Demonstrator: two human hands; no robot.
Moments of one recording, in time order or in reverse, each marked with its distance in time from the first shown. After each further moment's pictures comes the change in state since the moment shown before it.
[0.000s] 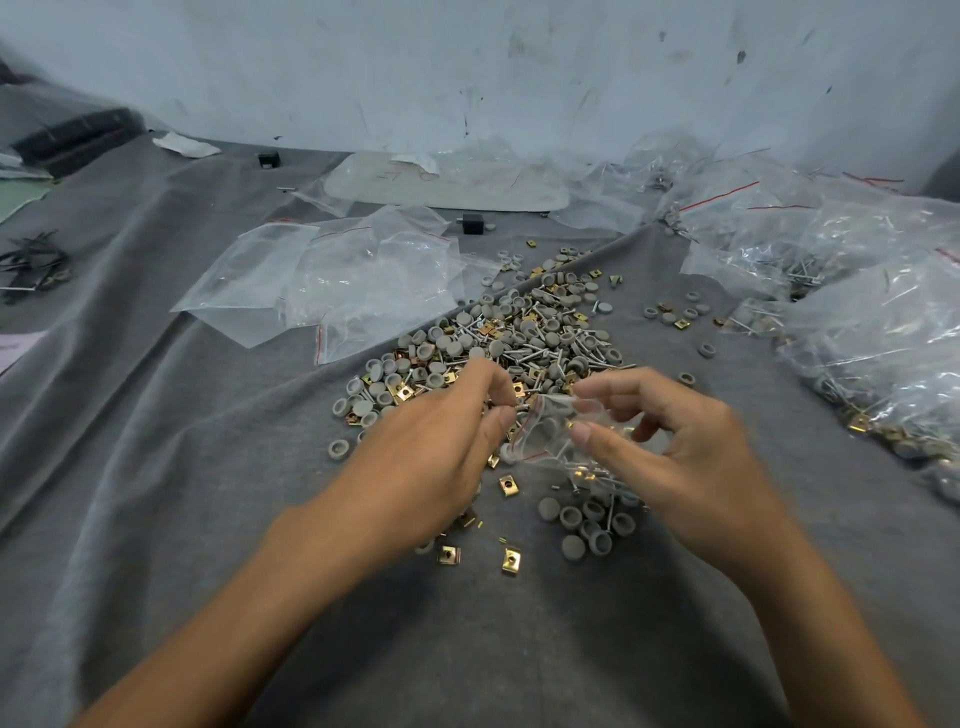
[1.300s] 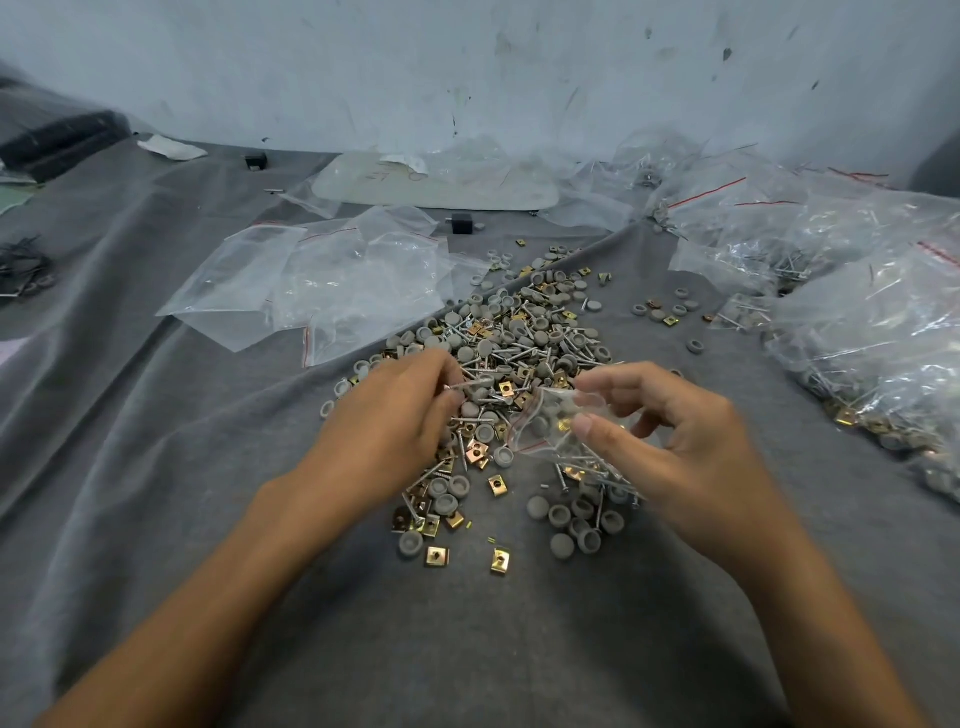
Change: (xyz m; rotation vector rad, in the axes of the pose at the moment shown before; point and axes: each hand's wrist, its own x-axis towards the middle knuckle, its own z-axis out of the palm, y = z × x) left_hand 0.023 -0.034 0.000 0.151 0.065 -0.069; right_hand -0.003 0.002 -0.007 0.023 0.024 0.044
